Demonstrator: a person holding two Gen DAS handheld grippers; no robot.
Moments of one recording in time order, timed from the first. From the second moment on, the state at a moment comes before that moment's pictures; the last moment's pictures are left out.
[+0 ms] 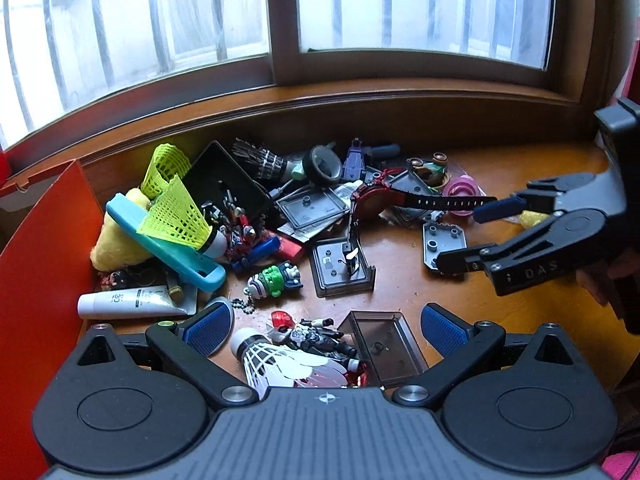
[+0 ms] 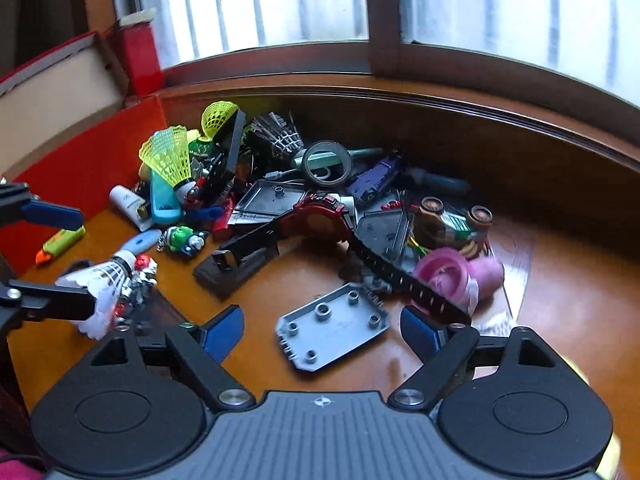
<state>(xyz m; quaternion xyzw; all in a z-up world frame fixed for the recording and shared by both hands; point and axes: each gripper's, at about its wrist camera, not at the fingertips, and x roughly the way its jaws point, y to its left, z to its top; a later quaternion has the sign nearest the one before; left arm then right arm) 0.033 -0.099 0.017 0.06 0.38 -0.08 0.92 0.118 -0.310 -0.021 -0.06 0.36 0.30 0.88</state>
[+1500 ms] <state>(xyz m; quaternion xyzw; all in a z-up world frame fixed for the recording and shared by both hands) 0.040 -0.065 -0.024 0.14 0.40 0.10 0.90 0.080 -0.312 -0.039 -0.07 0.35 0.29 0.89</state>
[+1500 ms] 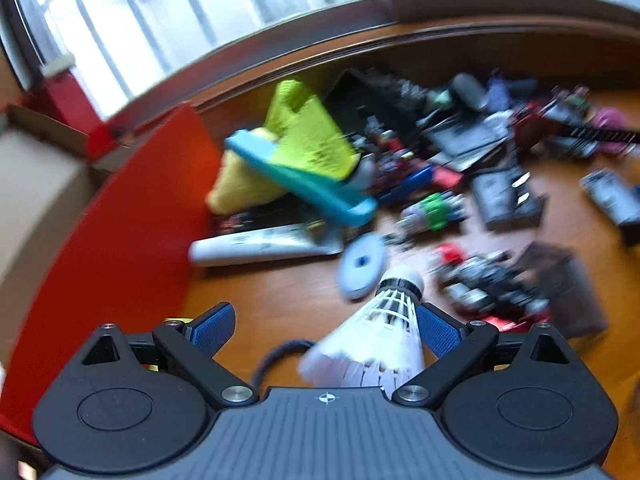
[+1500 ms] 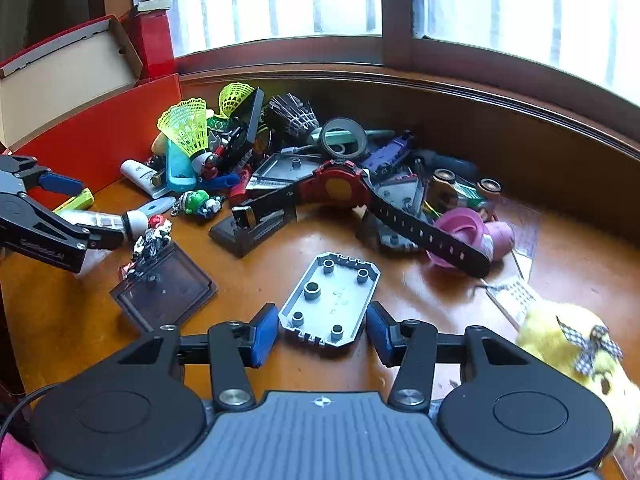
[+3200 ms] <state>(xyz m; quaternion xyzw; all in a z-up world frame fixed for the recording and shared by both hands) 0.076 -0.123 -0.025 0.27 0.35 -0.27 0.85 0.063 -0.328 -0.028 -0.03 0.33 0.24 0.91</state>
